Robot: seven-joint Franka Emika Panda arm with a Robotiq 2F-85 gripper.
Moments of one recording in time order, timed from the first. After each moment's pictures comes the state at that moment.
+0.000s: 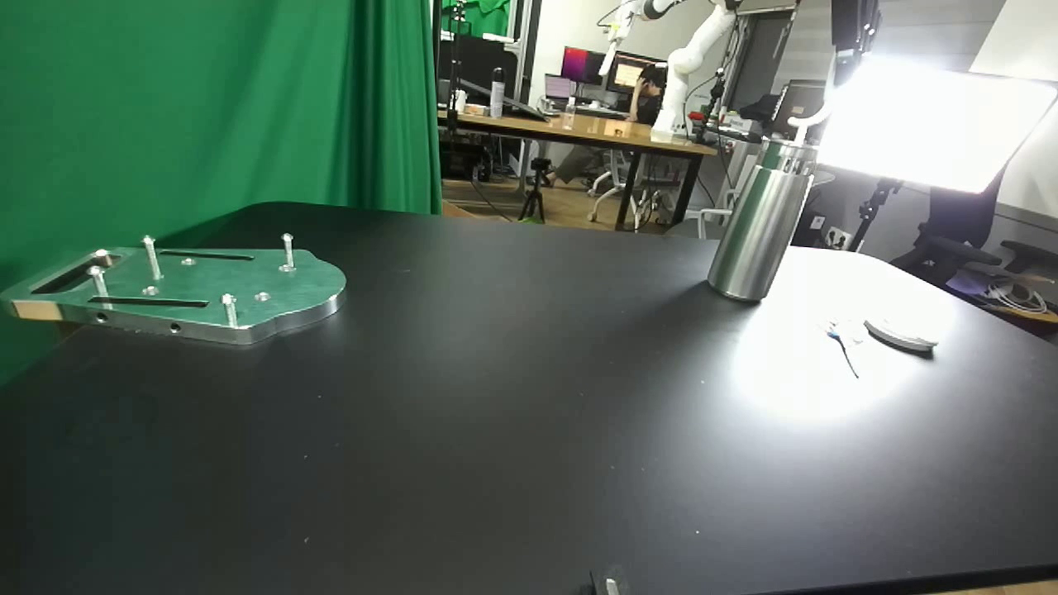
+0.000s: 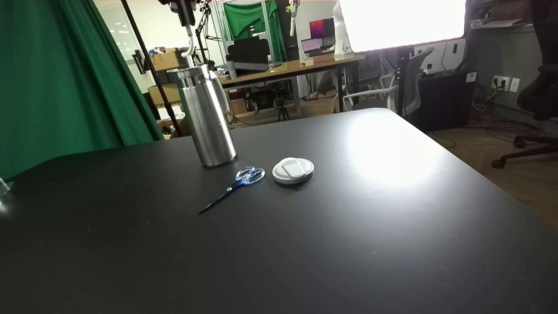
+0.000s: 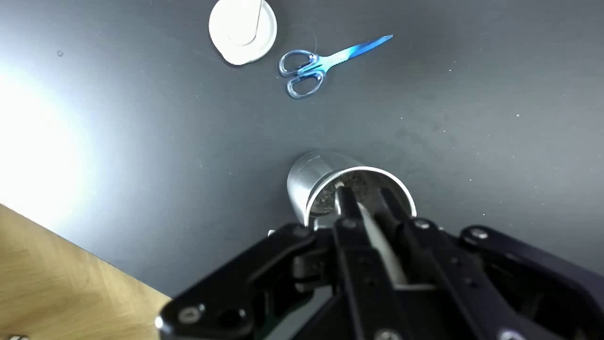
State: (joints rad) arm -0.16 0.52 -0.03 -1.25 -0.11 1.56 -0.78
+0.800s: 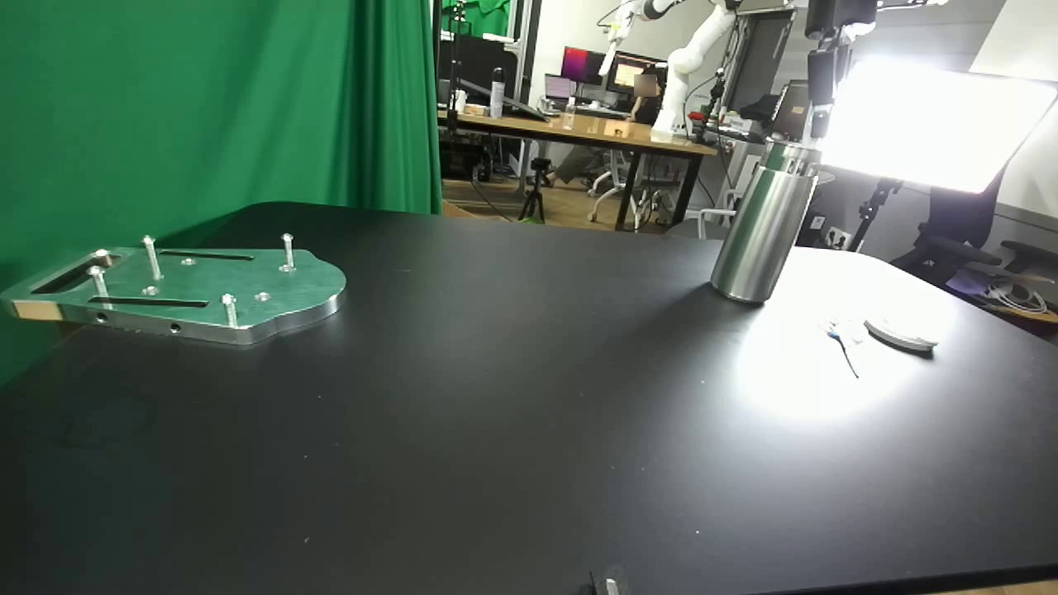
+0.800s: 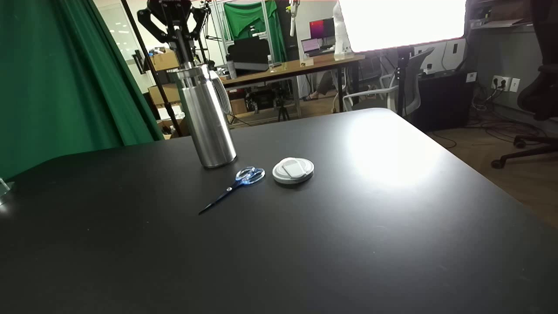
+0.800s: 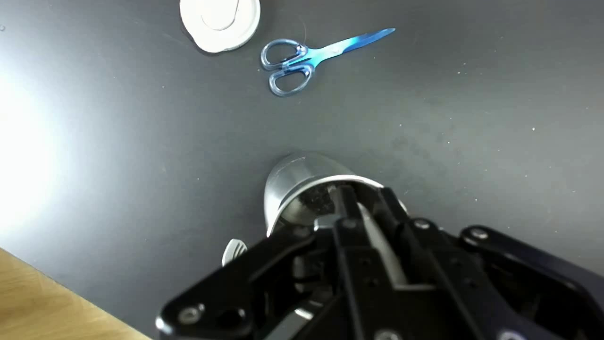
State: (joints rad) arm -0.14 0.46 -0.03 -1.51 -0.12 1.75 -0.78
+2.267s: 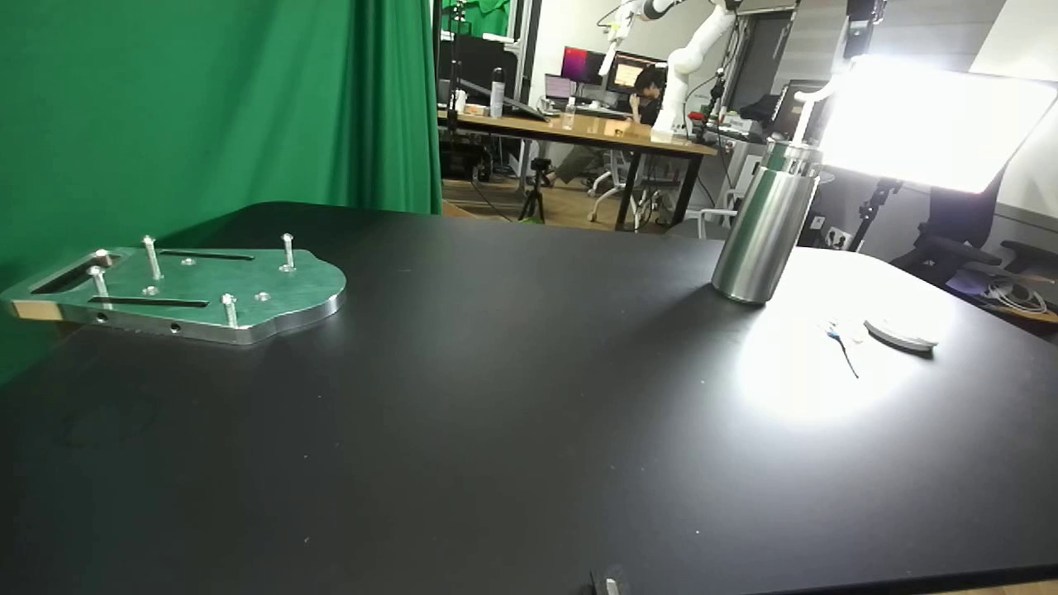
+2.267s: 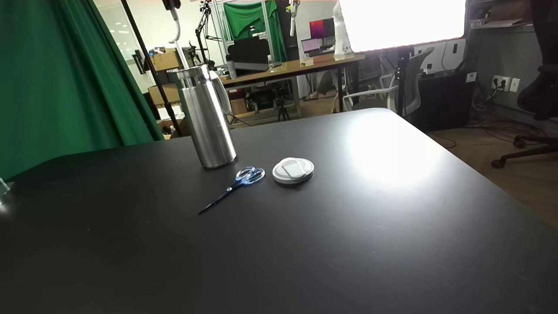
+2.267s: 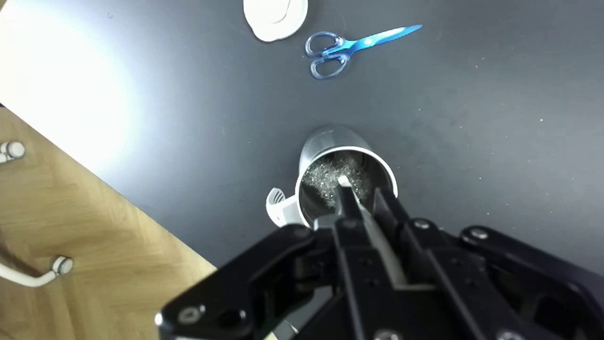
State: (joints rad) arm -0.14 0.28 -0.03 -1.55 -0.15 1.79 -0.84
